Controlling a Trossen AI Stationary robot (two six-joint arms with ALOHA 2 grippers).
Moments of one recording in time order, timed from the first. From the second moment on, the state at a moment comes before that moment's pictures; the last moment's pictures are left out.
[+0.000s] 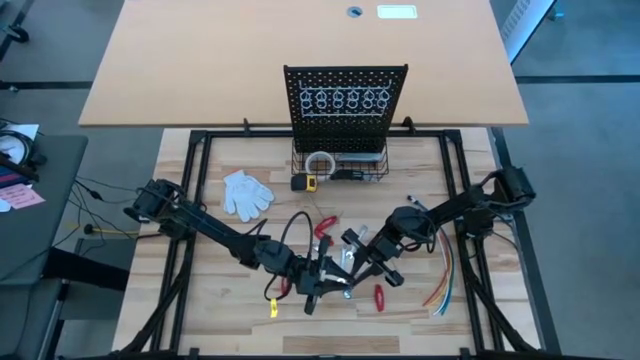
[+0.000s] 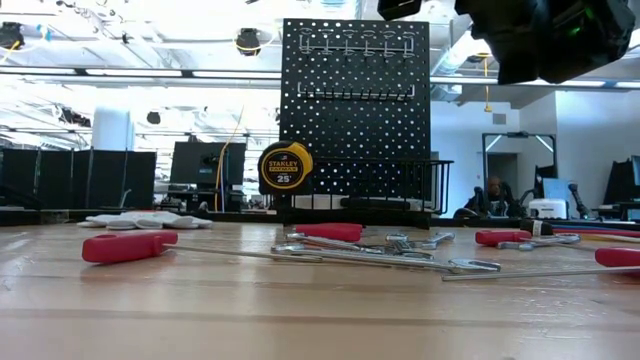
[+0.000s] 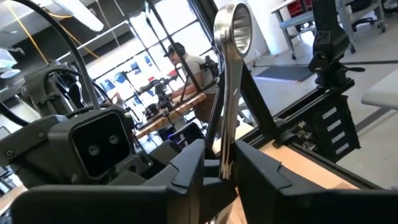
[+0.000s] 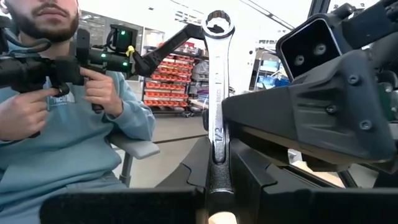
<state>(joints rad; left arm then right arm) -0.39 1.80 1.08 0.84 -0.15 0.54 0.20 1.67 0.63 1.26 -0.63 -0.06</state>
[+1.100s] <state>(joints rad) -0.45 1.67 1.09 0.45 -0.59 0.40 0.00 1.42 0.48 1.07 -0.32 0.24</state>
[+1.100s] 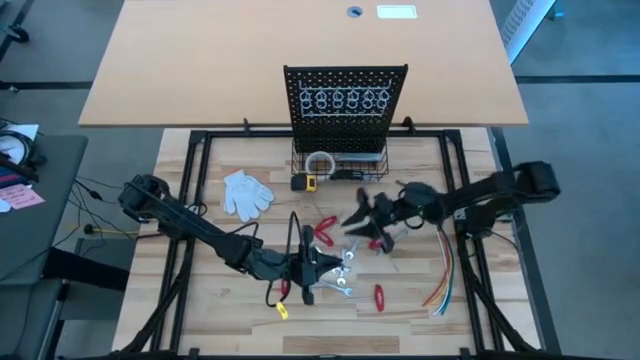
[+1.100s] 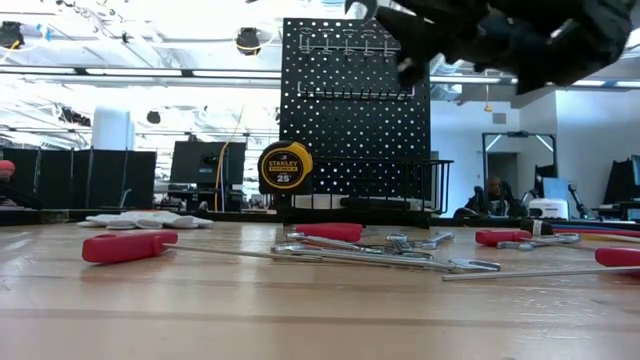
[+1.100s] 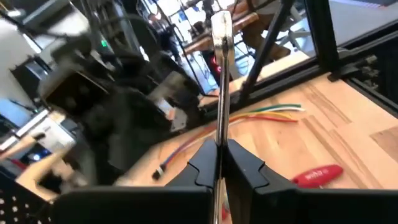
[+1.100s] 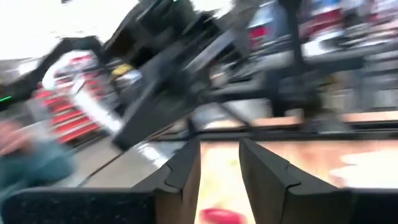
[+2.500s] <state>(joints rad) 0.49 1.44 0.74 0.58 0.08 -0.30 0.18 1.15 0.31 0.94 0.04 0.05</state>
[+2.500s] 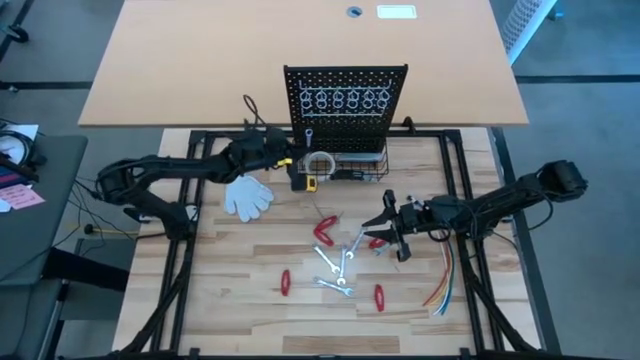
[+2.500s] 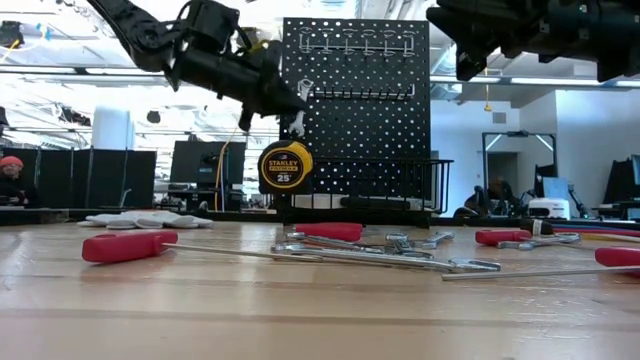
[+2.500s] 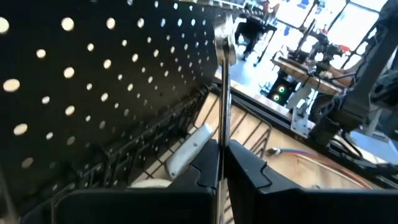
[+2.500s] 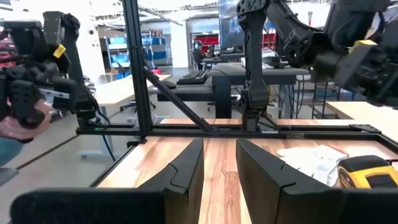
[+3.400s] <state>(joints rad) 0.55 1.47 0.79 0.57 0.03 -0.32 0.18 1.15 0.31 0.92 0.03 0.05</state>
